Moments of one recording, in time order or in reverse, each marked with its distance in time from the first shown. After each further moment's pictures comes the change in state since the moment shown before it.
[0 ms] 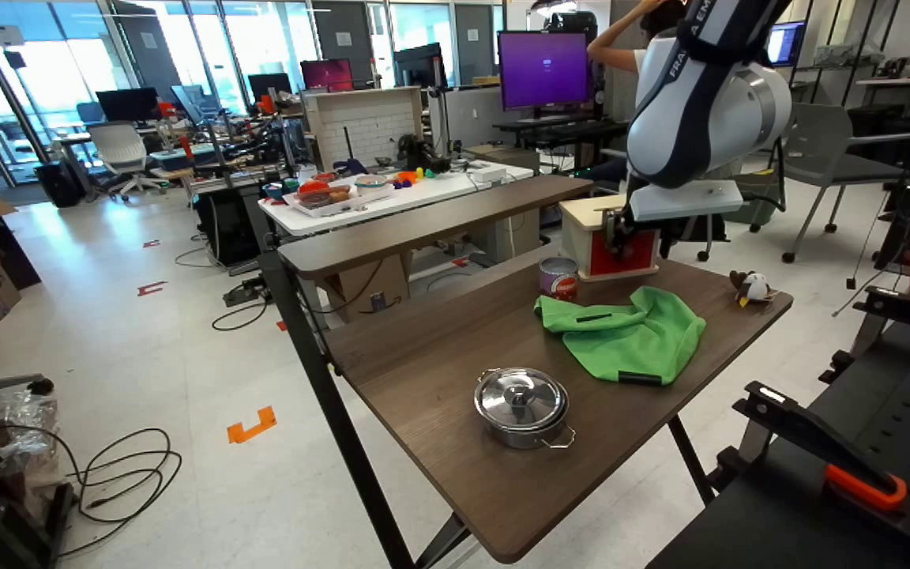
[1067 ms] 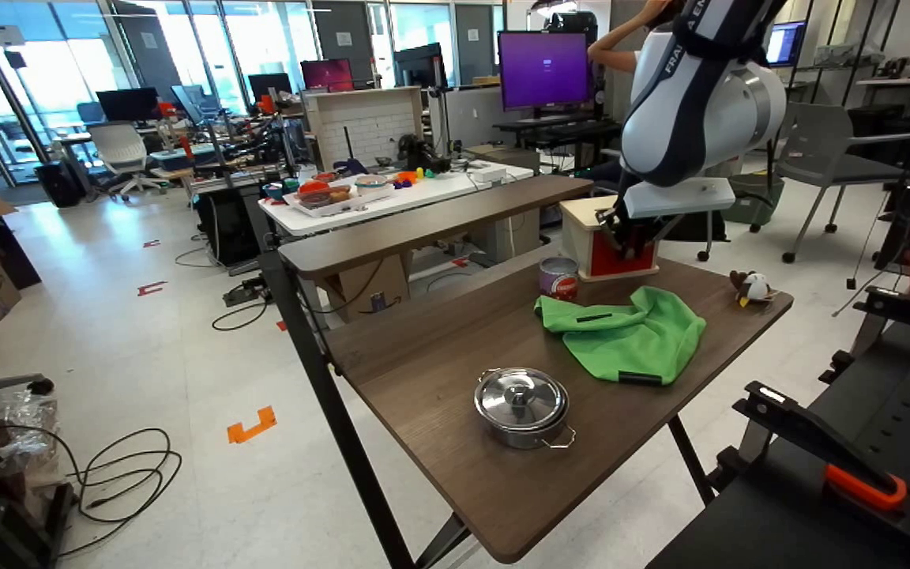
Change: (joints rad) arm -0.001 -0.006 0.018 0.003 0.001 0.039 -0.038
